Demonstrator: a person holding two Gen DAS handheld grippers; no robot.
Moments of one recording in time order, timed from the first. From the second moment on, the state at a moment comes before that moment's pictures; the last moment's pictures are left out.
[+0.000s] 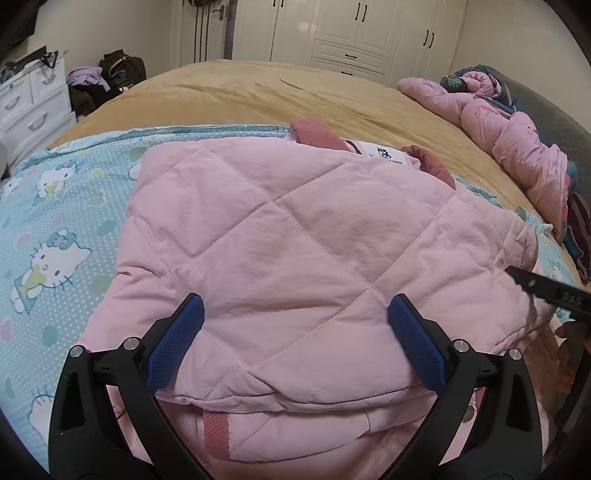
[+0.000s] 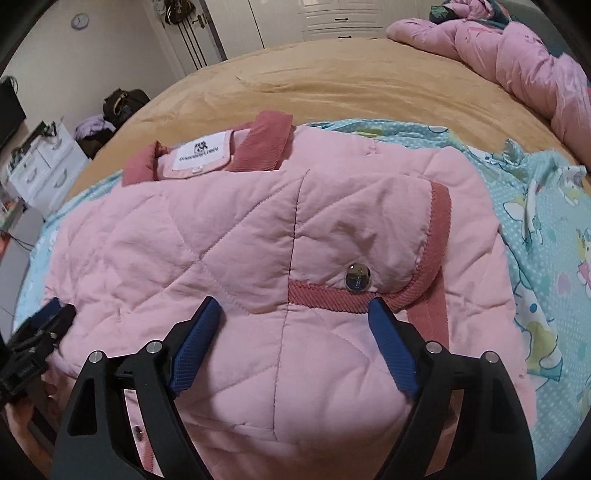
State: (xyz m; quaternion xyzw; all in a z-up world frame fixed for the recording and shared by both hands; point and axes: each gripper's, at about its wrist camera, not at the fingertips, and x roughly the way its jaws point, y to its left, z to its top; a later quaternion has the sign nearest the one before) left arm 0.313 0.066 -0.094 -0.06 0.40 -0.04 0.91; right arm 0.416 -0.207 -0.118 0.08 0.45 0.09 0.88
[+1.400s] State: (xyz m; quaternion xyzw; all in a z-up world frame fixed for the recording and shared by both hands) left arm 0.227 0.069 -0.023 -0.08 0.36 -0.05 0.93; right arm 0.303 -0.247 -0.026 0.13 0.37 0.10 0.91
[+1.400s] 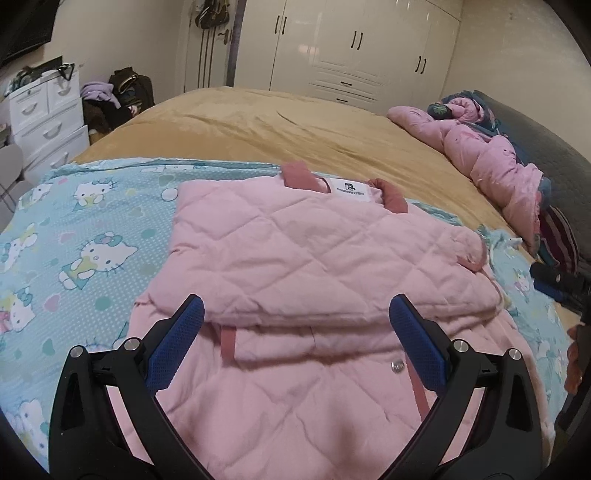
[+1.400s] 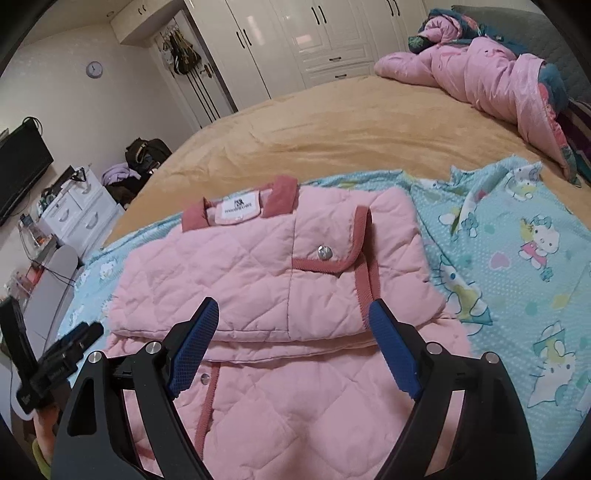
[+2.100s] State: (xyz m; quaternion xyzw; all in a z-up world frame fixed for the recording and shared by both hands) left arm 0.158 0.075 0.020 -0.10 0.33 -0.05 0.94; right arm 0.237 -0.246 0.015 0.10 0.32 0.13 0.93
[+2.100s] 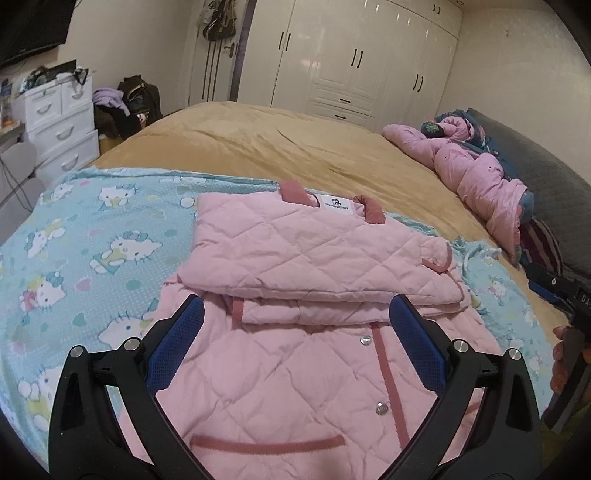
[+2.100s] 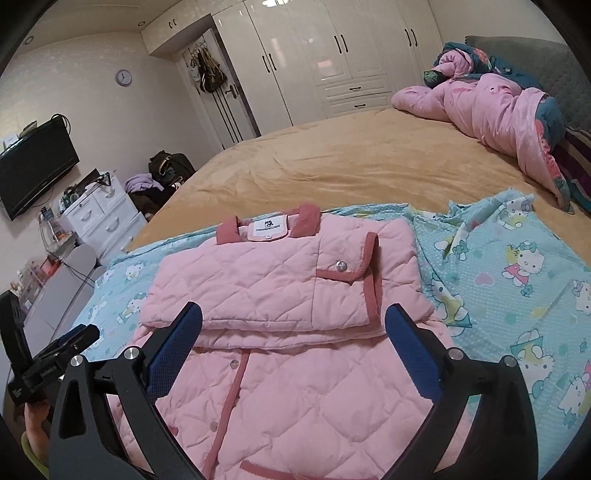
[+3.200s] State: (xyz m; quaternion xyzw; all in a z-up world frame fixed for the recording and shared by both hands) left arm 0.069 0.085 0.028 -0.10 0.32 -0.04 0.94; right arm 0.162 -0.251 0.015 0.07 0.32 0.17 0.93
